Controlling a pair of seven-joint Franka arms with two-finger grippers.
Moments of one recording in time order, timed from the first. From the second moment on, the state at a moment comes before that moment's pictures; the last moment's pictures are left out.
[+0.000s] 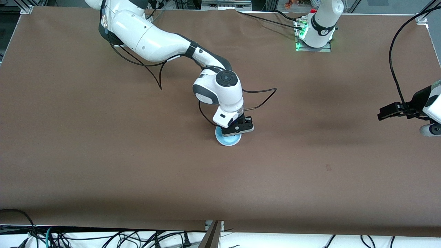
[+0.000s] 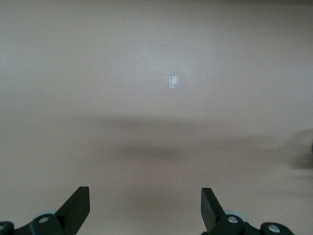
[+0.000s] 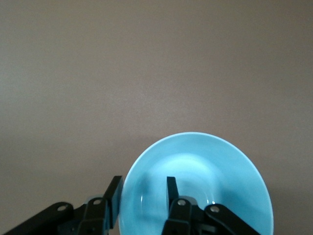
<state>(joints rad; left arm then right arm) 0.04 0.25 0.03 -1.41 -0.02 1.61 -0.03 0.45 1.12 0.64 -1.04 -0.81 2.25 0.96</state>
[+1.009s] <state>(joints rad) 0.04 0.26 0.03 -1.41 -0.02 1.61 -0.03 0.41 1.13 0.69 -1.02 -0.81 2.26 0.96</state>
